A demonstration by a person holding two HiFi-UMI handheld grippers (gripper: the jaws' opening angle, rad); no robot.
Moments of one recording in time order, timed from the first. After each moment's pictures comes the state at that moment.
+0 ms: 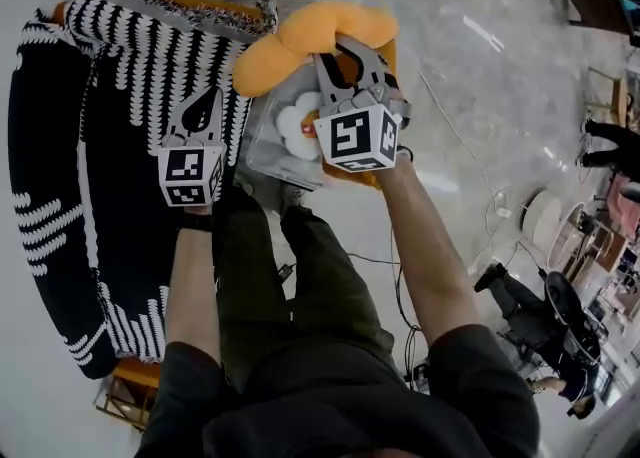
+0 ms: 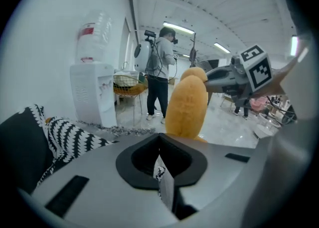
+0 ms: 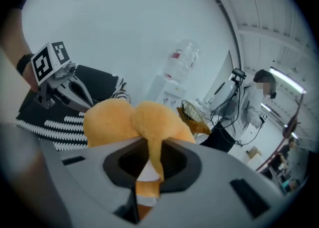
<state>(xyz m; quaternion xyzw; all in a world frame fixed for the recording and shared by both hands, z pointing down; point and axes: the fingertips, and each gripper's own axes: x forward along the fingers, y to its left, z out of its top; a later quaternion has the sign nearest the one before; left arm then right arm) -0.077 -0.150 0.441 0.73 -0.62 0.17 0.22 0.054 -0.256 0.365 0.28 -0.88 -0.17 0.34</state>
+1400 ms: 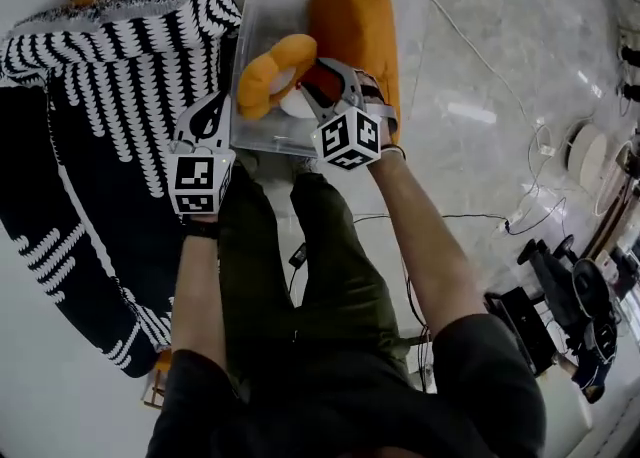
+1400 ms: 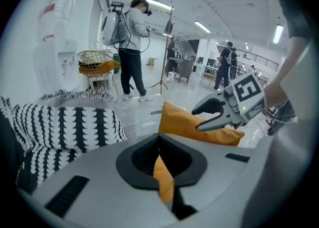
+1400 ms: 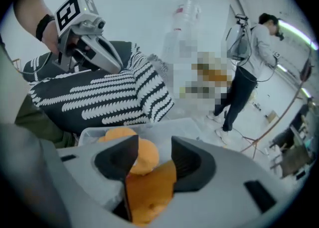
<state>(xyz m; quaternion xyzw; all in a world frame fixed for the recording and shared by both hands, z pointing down) 0.063 -0.128 0.584 0.78 -0.50 0.28 0.25 0.200 -0.158 0.636 0.22 -0.86 -0.01 0.46</state>
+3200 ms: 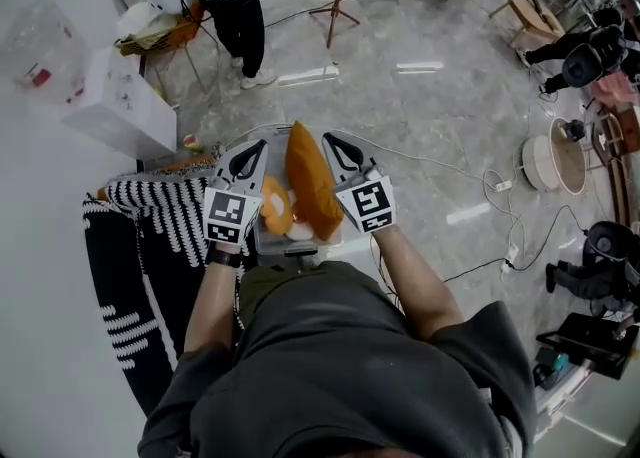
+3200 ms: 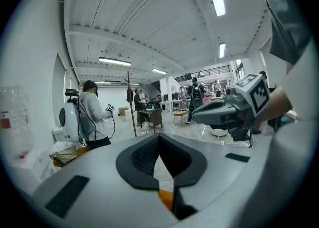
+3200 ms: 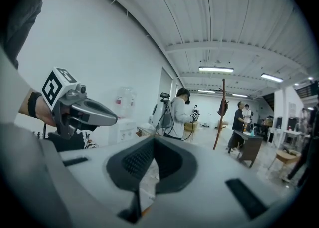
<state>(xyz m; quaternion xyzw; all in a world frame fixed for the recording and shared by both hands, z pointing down) 0.210 -0.158 0.044 0.91 -0.39 0.14 -0.01 0.323 -0.148 0.043 0.50 -0.86 -0.02 0.12</state>
